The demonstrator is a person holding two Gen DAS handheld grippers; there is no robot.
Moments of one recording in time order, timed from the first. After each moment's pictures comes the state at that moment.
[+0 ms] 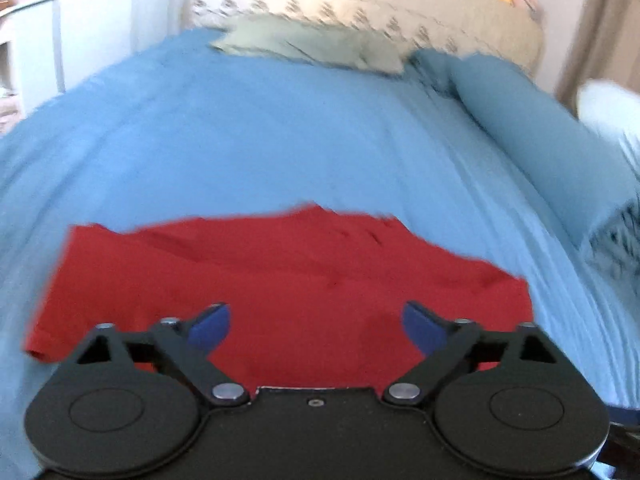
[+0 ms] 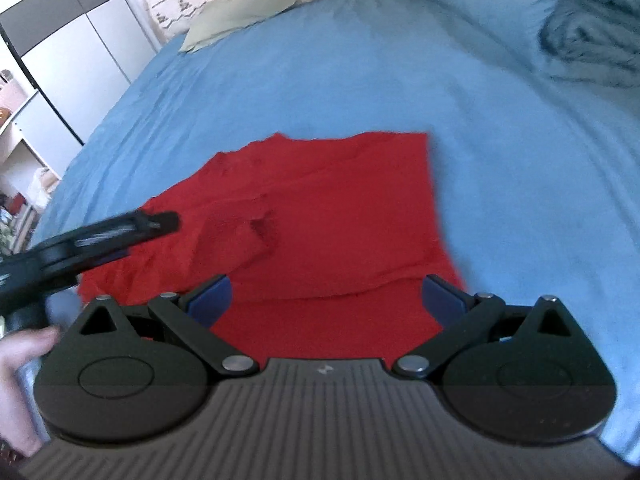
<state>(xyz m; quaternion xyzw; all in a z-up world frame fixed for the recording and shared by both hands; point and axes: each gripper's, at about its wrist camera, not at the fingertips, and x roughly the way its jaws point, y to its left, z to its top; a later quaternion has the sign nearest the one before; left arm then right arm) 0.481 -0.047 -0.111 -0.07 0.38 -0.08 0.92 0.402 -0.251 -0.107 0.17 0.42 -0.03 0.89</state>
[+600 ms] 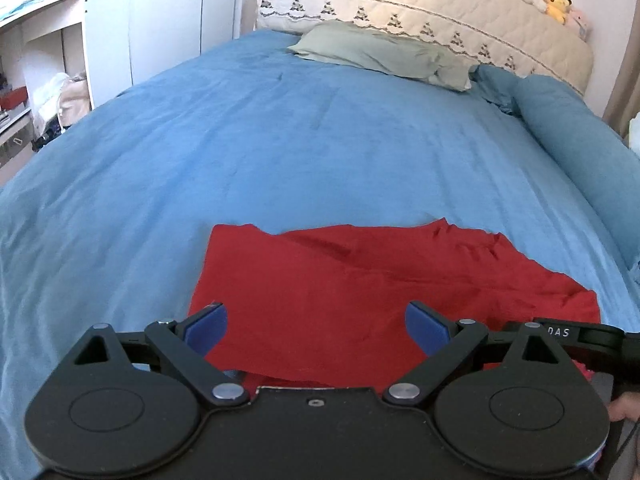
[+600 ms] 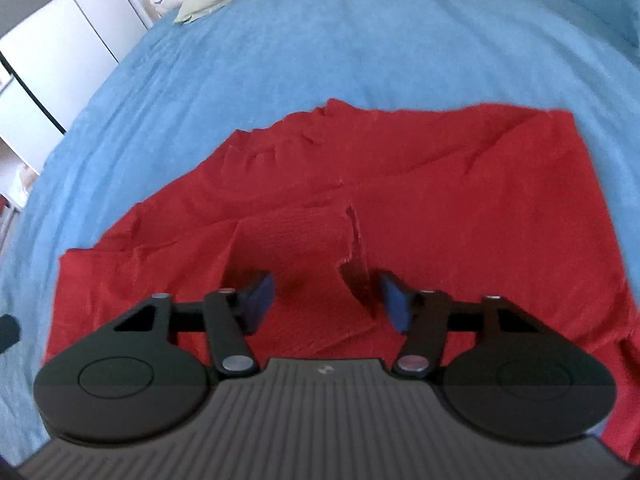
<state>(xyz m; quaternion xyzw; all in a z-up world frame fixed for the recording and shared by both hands) 0.475 0.063 -0.113 -0.06 0.39 -0.02 0.92 0.519 -0.176 -0.178 0.16 0.44 -0.04 0.88</state>
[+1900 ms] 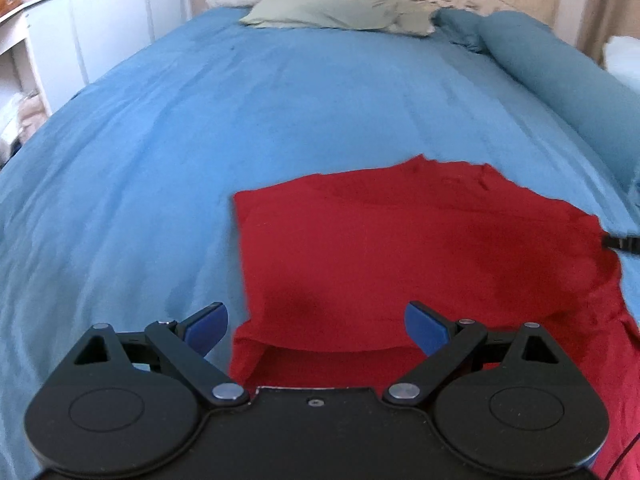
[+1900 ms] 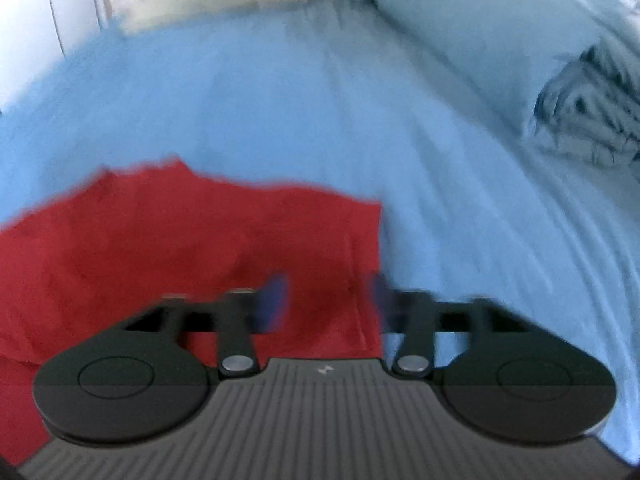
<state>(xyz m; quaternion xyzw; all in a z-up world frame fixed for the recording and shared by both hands) 0.475 0.039 -0.142 0.01 0.42 -0.08 0.90 0.478 -0.267 -0.144 0.05 0.38 -0.12 0.92</state>
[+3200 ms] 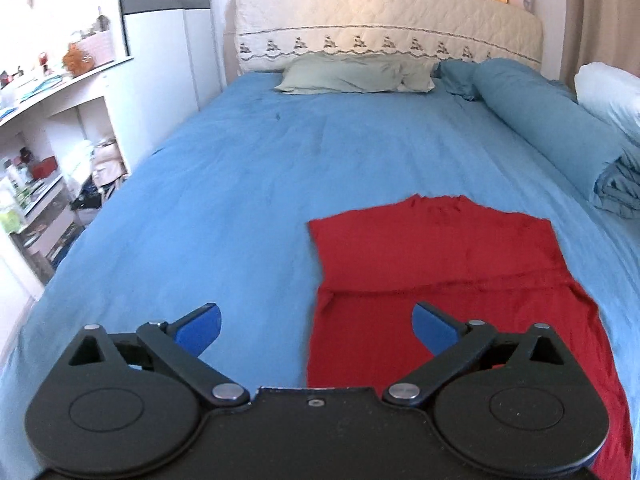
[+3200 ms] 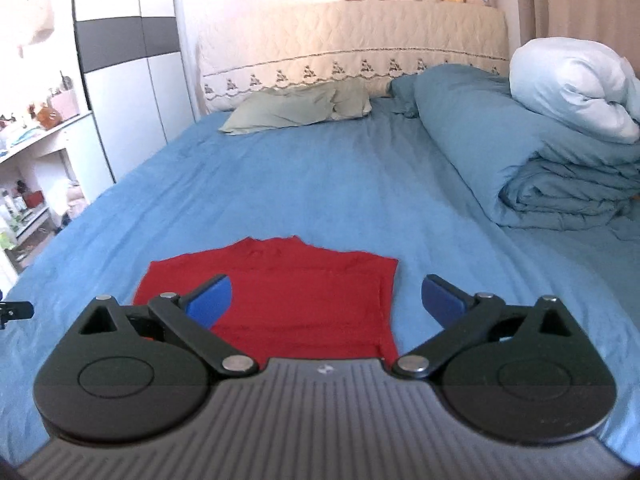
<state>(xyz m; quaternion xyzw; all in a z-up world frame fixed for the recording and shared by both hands) 0.297 0.105 -0.032 0.04 0.35 -0.04 0.94 0.247 -0.243 0.010 0.06 0.26 -0.03 0.96</state>
